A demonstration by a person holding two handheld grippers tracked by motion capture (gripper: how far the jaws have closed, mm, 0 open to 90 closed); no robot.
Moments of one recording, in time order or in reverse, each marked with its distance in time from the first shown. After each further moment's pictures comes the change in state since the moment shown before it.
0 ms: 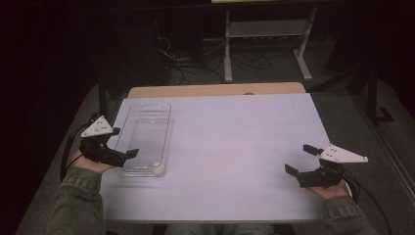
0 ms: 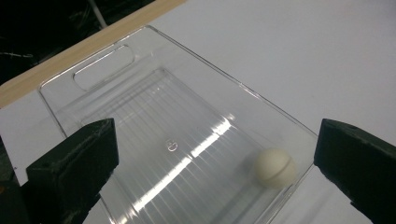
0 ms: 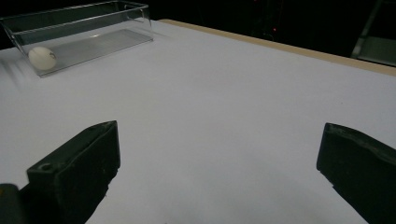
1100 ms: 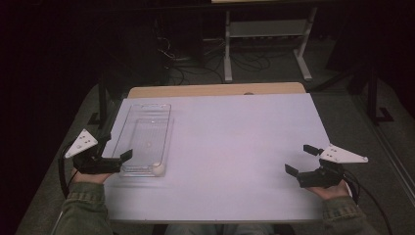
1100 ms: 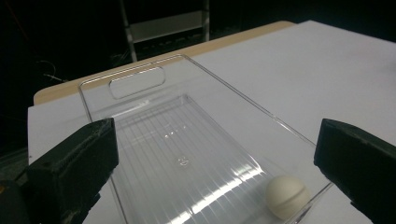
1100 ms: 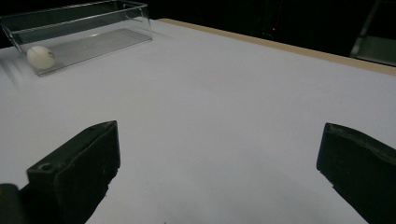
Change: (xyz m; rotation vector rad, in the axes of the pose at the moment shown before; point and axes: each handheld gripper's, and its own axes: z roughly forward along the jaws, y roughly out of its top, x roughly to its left) left arm -0.005 -0.047 -0.006 -0.264 0.109 -0.157; right arm 0.000 0.000 0.000 0.003 -0.004 0.000
